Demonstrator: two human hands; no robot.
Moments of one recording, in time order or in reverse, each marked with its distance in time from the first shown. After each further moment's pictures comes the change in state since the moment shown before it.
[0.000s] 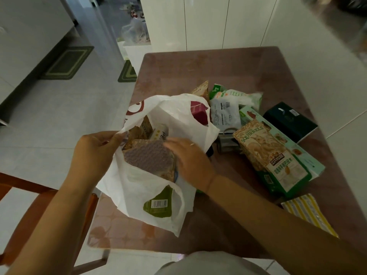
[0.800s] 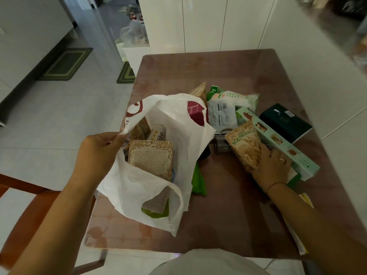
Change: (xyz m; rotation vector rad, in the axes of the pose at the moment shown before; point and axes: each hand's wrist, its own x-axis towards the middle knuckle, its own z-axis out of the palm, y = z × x) left_hand 0.000 -0.002 0.009 -0.002 -0.013 0.031; right_hand -0.110 0.139 -0.087 -0.742 -0.039 0.936
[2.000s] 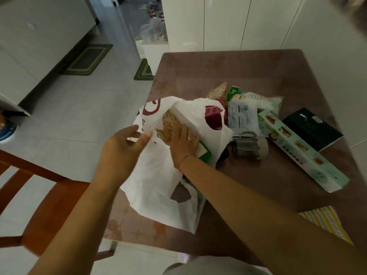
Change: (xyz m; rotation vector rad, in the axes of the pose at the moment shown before) left_hand -0.002 -0.010 -0.004 0.111 0.014 0.000; right_hand -0.046 -0.272 -0.043 0.306 -0.284 -0.505
